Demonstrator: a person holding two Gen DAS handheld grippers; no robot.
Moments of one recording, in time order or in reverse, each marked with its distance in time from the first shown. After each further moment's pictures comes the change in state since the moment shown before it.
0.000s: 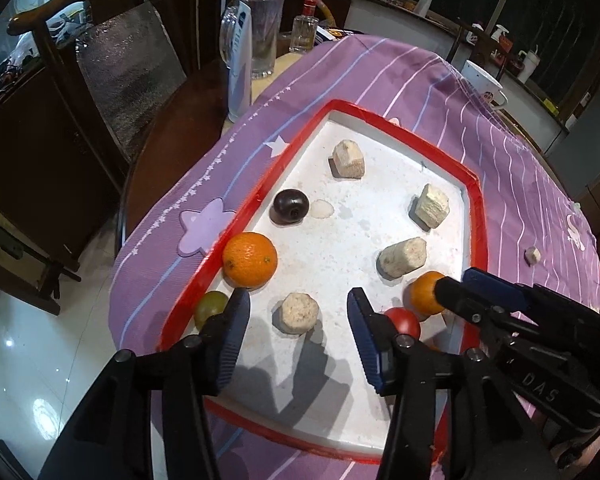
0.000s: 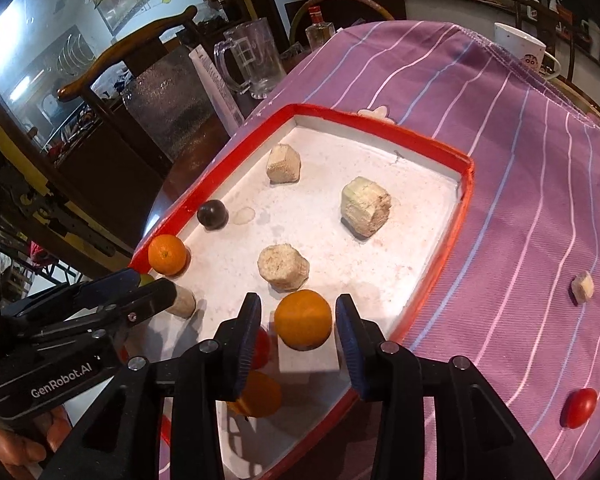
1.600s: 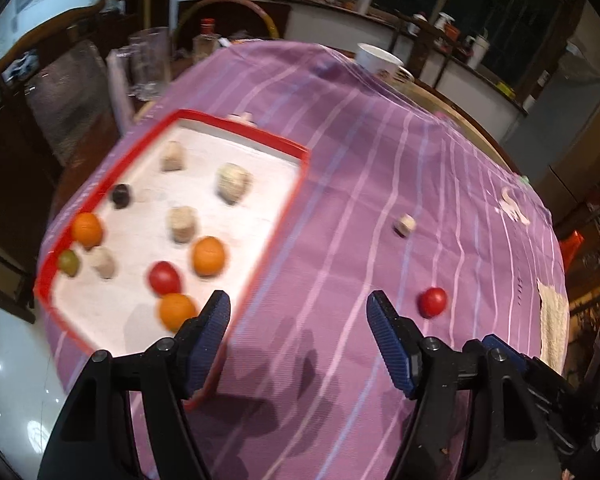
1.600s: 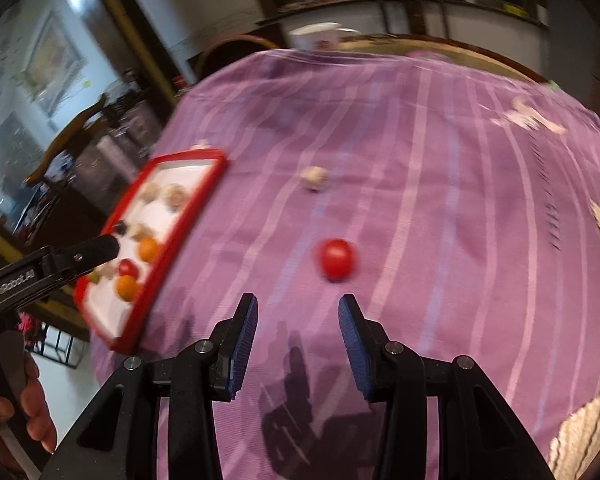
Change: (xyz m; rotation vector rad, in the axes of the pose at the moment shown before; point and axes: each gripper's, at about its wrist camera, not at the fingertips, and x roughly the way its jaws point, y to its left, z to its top) left arm -0.040 -0.178 -0.039 0.087 -0.022 -0.100; right arm -0.155 -0.168 -0.122 0.309 -0.123 -0.143
